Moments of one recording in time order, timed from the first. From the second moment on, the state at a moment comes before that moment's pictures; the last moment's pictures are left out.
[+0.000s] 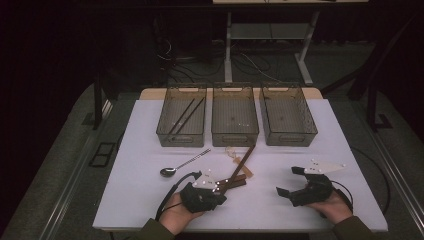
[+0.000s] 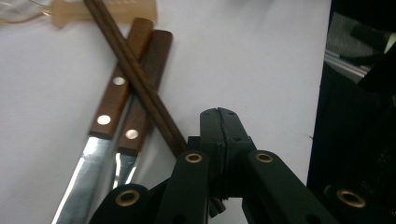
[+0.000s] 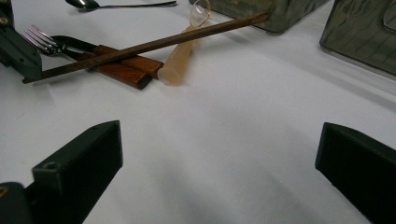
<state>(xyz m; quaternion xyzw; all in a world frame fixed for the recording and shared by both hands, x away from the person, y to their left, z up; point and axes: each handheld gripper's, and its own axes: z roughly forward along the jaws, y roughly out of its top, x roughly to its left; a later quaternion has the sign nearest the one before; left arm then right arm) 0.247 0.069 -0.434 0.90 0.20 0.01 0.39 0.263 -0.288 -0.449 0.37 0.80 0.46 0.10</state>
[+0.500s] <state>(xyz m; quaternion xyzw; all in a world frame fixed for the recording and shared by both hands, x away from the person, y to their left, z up) 0.246 0.062 -0.442 0.91 0.20 0.01 0.36 0.263 -0.288 -0.448 0.37 0.80 0.46 0.10</state>
